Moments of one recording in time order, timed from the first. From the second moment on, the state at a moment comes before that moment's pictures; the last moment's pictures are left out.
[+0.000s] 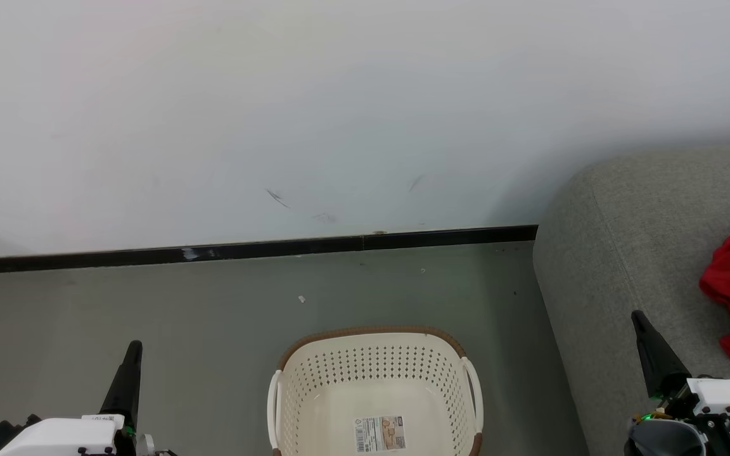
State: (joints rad) left arm -0.05 0.04 0.07 0.21 -1.60 -0.07 0.10; right arm -0.07 -0.14 0.02 0.26 1.73 0.12 -0.01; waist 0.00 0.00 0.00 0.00
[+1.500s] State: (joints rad) left arm -0.05 0.04 0.08 0.22 -1.60 -0.08 0.10; right arm -0.07 -0.14 0.02 0.26 1.73 0.12 -0.01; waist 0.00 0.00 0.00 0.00
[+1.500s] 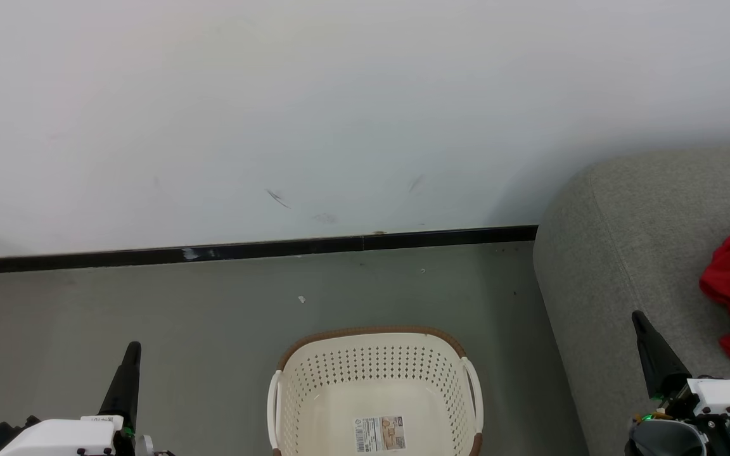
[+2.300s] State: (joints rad) left arm -0.05 0.04 0.08 0.23 -1.60 -0.08 0.10; right arm -0.07 -0.14 0.02 0.26 1.73 0.12 -0.01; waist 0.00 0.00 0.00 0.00
